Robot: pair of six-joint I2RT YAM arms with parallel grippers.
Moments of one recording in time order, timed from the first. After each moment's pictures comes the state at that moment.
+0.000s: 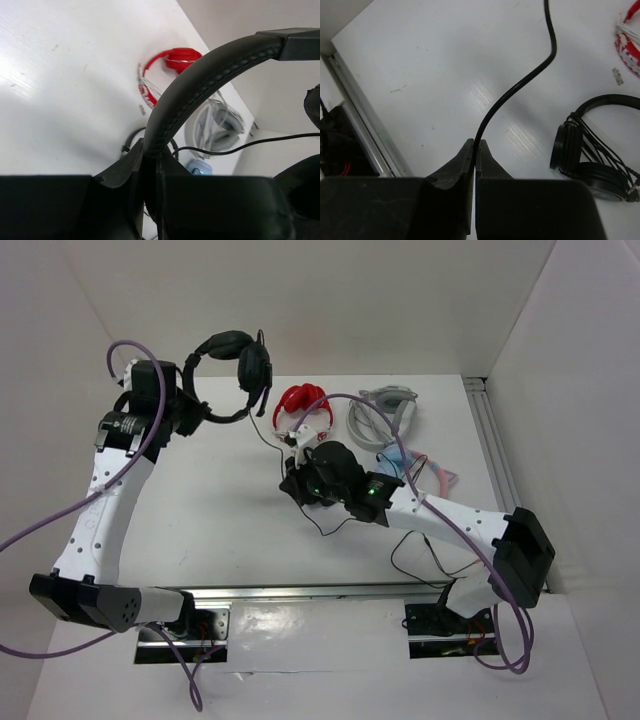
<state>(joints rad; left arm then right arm) -0.15 1.32 1.62 -0.89 -0.17 -1.02 0.95 1.46 1.12 -0.06 0.00 0.24</state>
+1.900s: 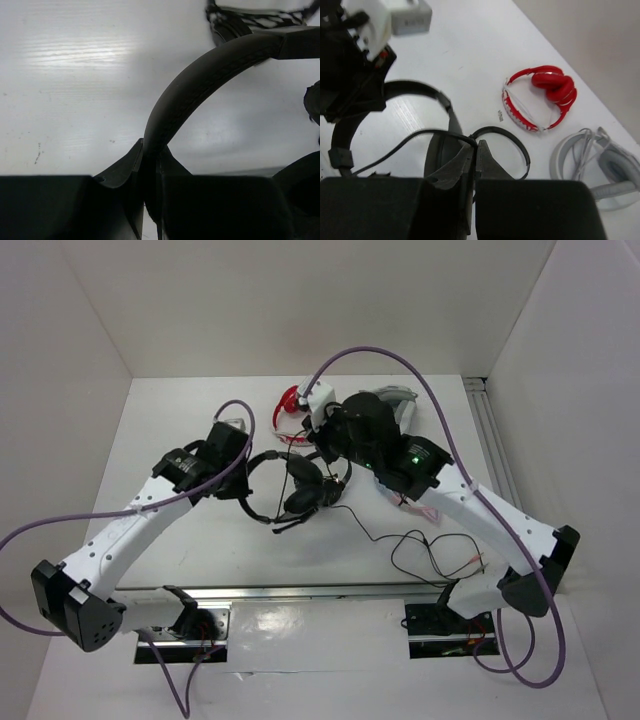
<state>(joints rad) -0.52 1.23 1.23 -0.98 -0.23 -0.58 0.88 1.39 1.53 -0.46 0.08 -0.20</state>
